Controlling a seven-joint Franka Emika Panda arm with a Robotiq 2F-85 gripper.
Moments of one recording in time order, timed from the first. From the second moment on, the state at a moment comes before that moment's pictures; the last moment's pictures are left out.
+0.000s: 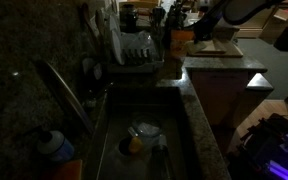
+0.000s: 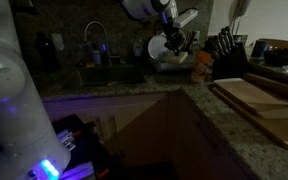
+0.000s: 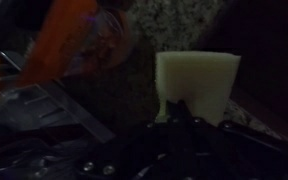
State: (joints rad) arm -0.03 0.13 0.01 -2.06 -0.20 2.57 -1.44
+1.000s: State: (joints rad) arm 0.06 0.25 0.06 -2.16 -0.29 2.46 -1.41
